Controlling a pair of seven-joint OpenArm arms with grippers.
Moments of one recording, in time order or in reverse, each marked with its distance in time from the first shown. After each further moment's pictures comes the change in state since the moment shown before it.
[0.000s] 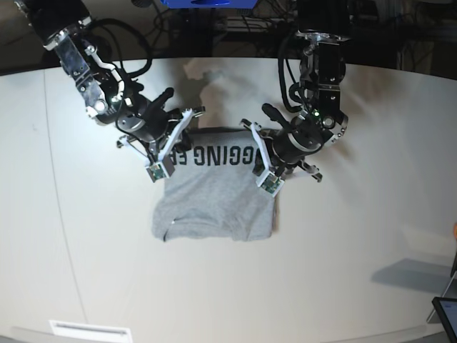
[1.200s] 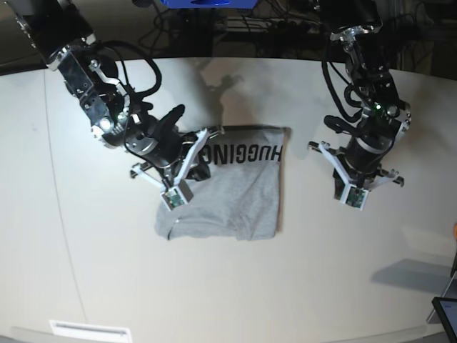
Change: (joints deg) left arm 1.0 -4.4 -19.1 14.6 -0.9 -0.2 3.3; right arm 8.5 -1.8 -4.0 3.5 0.2 0.0 -1.6
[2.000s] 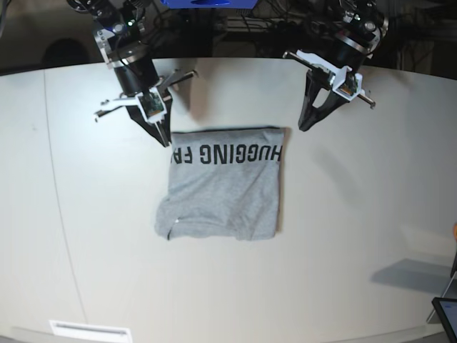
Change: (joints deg) left arm 32.2 2.8 -1.4 -5.8 0.8 -7.2 -64.0; right arm -29.7 4.2 2.3 1.3 -36.7 -8.5 42.9
